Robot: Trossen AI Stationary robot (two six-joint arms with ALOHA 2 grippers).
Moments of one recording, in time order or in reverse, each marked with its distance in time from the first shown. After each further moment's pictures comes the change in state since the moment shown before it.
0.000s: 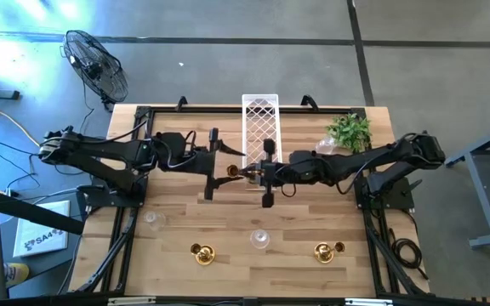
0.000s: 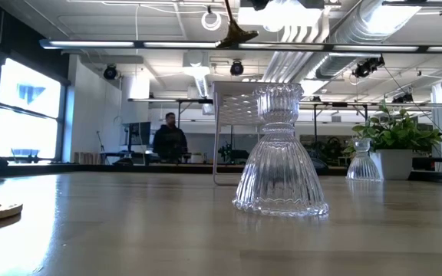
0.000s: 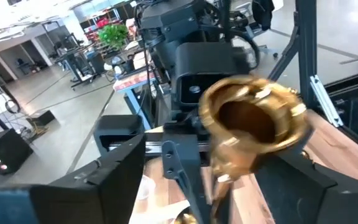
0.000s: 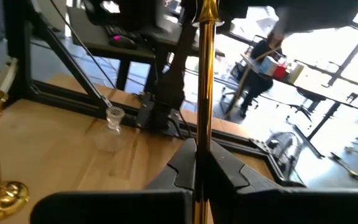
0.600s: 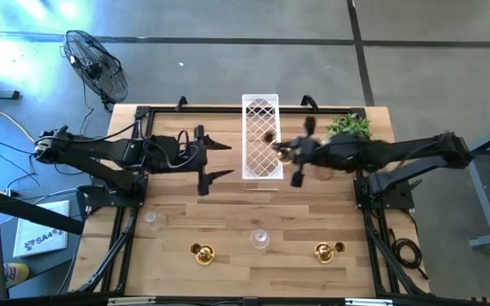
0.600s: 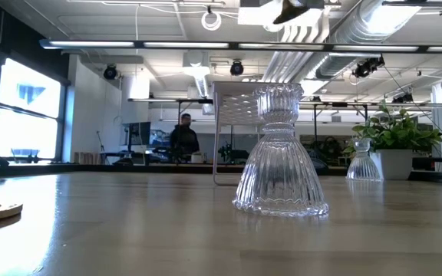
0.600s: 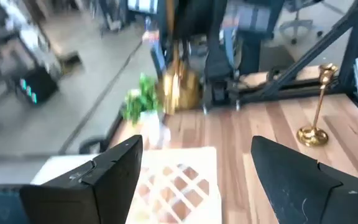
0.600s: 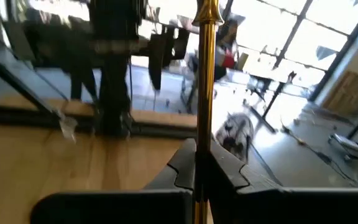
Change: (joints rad) left arm -0.035 -0.080 0.000 -0.234 -0.245 -0.206; right arm -0.009 -0.362 0.000 -0.331 0.172 0.076
